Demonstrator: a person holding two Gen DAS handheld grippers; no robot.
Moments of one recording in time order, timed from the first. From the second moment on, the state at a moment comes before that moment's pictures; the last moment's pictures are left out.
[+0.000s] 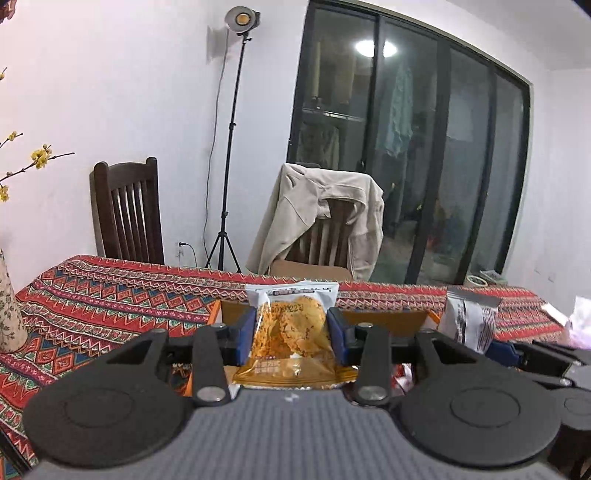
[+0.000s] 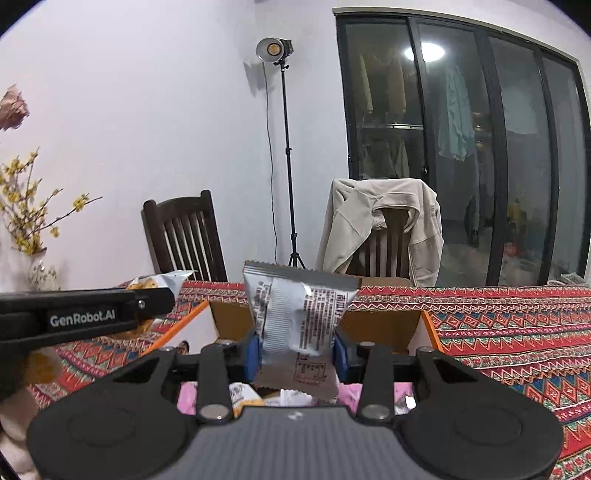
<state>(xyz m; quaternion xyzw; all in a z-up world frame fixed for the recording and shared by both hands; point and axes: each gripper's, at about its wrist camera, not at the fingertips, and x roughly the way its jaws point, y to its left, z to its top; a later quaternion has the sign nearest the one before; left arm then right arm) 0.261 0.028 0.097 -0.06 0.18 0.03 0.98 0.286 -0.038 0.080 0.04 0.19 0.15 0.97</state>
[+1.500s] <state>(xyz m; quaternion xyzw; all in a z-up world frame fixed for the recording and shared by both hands) 0.293 0.054 0.062 -0.09 0.17 0.06 0.98 0.340 -0.041 0.042 0.05 0.20 0.12 0.97</state>
